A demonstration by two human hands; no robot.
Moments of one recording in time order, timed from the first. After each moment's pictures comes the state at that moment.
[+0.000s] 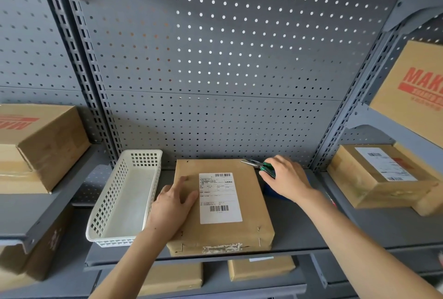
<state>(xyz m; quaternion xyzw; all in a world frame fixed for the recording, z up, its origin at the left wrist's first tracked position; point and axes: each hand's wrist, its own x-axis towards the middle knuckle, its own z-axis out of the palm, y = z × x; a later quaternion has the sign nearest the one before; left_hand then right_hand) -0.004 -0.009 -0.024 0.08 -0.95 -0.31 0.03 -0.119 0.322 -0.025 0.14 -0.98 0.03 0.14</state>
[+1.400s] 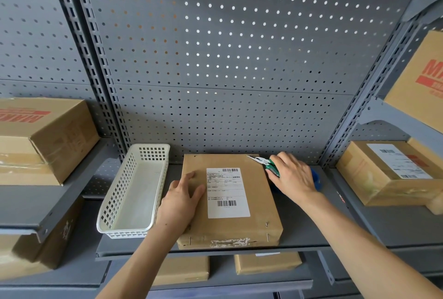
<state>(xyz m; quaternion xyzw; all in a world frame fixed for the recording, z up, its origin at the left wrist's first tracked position) -0.010 -0.010 -0.046 0.11 -0.93 -0.35 0.03 -0.111 0.314 -0.042 0.17 -0.96 -0.05 0.24</state>
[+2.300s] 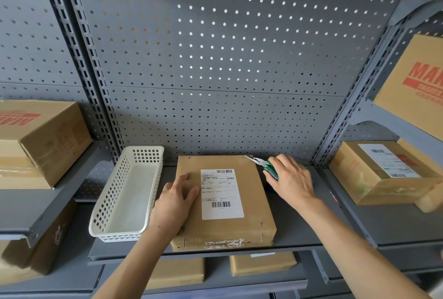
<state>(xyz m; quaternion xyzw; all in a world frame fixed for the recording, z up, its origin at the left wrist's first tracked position) -0.012 -0.011 -0.048 0.11 -0.93 -0.34 0.03 -0.094 0.319 -0.036 0.16 -0.94 -0.04 0.31</state>
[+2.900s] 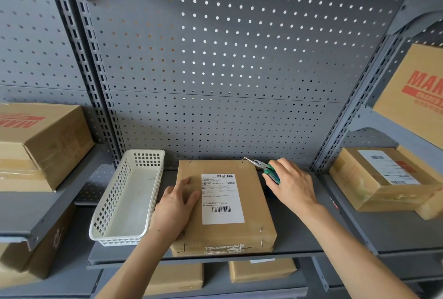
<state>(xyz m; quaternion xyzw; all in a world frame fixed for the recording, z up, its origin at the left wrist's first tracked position) -0.009 -0.011 -0.044 0.11 -0.93 -0.35 0.02 -0.084 0.311 -0.021 0.16 -0.94 0.01 0.31</state>
